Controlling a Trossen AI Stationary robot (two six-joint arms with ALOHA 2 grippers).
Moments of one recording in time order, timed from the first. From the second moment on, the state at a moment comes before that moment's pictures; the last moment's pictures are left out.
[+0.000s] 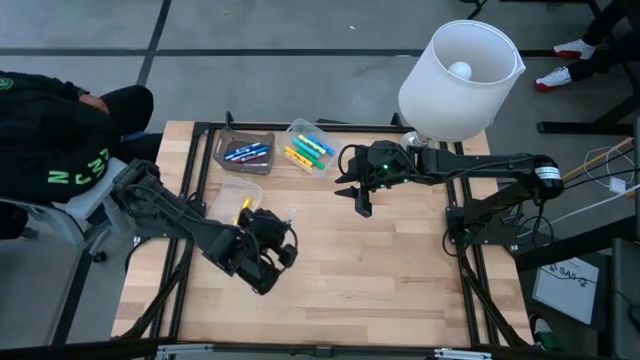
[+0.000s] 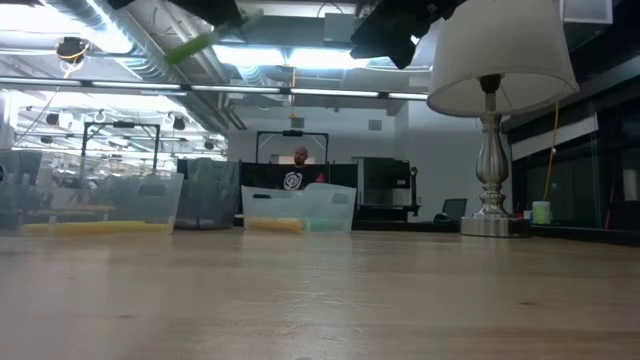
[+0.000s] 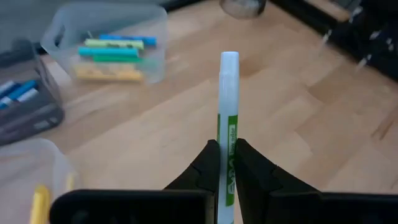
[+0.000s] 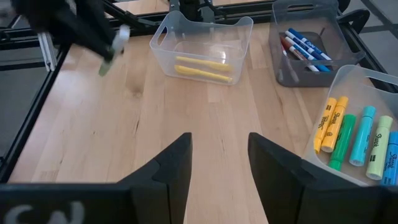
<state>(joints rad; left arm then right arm) -0.57 1.60 1.38 -1.05 -0.92 -1.42 -0.11 1.36 1.19 -0.37 -0.08 0.02</state>
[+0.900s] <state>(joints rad) -0.49 1.16 1.03 -1.25 -1.09 -1.64 -0.11 1.36 1.19 -0.37 -0.08 0.02</state>
